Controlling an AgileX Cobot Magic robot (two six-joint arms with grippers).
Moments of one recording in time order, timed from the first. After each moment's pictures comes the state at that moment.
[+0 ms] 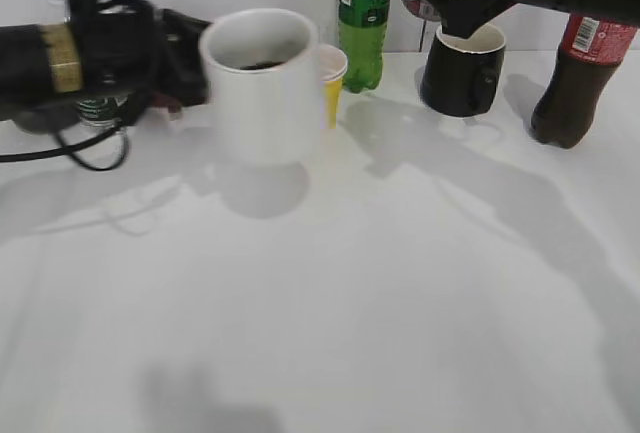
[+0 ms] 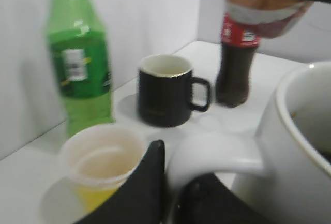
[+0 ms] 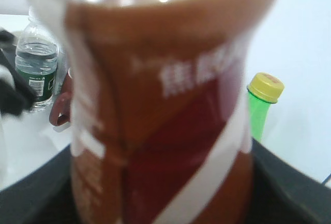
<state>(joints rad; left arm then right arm) -0.29 1.78 -0.95 1.07 -0.88 -0.73 0.29 1.58 -0.95 -0.97 -0.71 0.48</state>
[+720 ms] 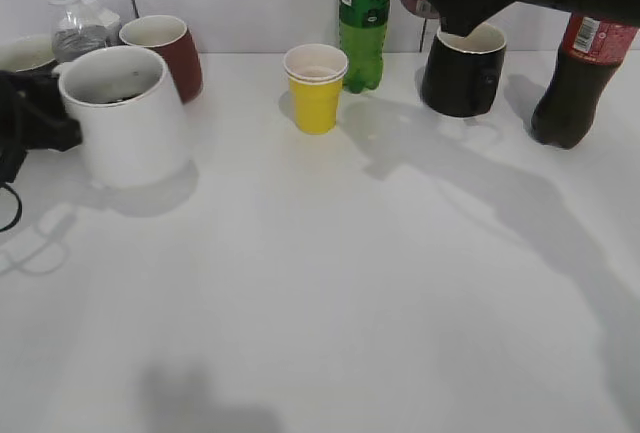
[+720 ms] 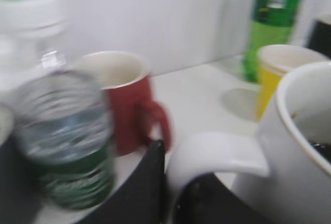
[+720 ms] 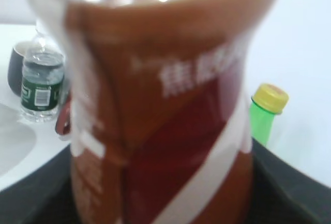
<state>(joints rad) -0.02 1.63 -0.57 0.69 -0.88 -0.39 0.29 1.58 -0.95 -0.97 -0.73 0.48</state>
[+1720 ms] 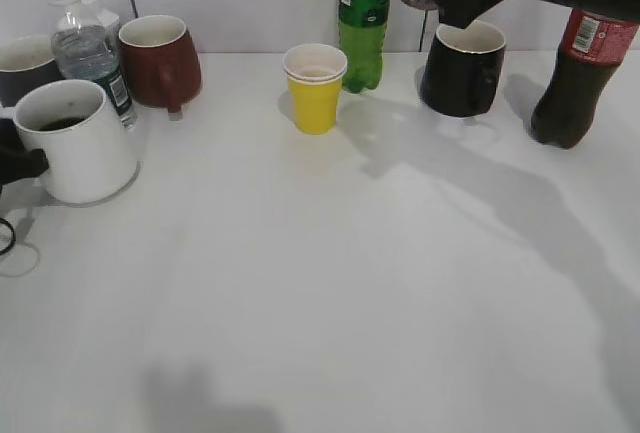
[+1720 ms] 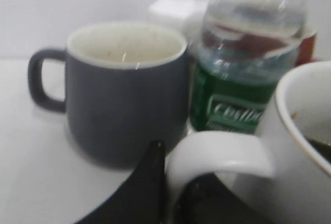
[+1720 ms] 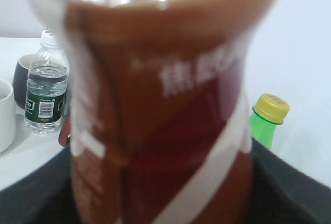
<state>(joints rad) 0.08 1.86 -0.49 0.29 -1.13 -0.16 0.29 1.58 -0.95 -0.95 -0.78 0.49</state>
